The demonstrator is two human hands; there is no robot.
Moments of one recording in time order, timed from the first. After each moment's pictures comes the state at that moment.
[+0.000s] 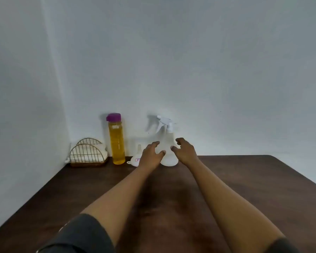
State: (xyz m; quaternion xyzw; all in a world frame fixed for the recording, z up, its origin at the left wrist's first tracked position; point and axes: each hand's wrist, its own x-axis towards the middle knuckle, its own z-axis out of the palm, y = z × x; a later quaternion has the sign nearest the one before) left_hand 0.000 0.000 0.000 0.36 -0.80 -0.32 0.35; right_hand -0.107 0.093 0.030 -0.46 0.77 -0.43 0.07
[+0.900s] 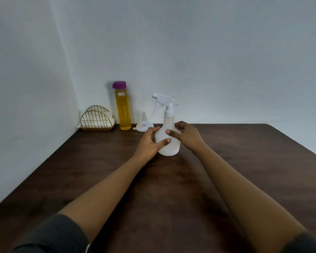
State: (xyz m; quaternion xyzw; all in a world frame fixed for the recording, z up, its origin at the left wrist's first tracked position) left_hand 0.086 0.090 -0.027 0.29 -0.73 -0.49 0.37; right_hand -0.053 0.171 0.009 -0.49 0.73 -0.46 0.14
